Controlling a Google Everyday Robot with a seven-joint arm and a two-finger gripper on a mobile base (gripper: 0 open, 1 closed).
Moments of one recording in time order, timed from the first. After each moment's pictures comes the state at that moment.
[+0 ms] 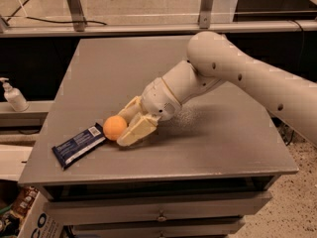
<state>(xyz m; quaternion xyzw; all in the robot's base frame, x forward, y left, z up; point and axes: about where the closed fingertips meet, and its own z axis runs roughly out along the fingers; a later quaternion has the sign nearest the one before) 0.470 0.079 0.818 -0.68 0.56 0.41 0.24</state>
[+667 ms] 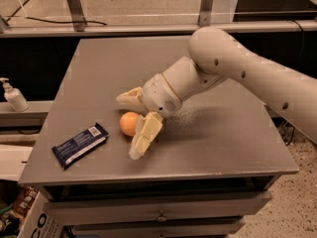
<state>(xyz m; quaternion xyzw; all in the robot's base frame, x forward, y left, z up) 0.467 0.080 0.835 -0.69 0.55 0.40 0.26</state>
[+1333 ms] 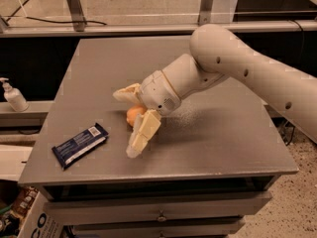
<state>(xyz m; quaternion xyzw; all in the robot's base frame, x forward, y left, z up) 0.465 0.084 0.847 -0.69 0.53 0.41 0.28</state>
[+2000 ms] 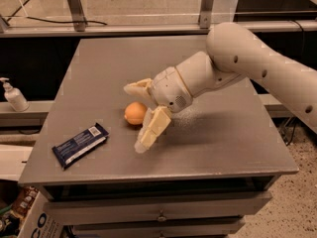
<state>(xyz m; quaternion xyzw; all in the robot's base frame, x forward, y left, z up) 0.472 0.065 0.859 -0.67 0.54 0.40 0.31</state>
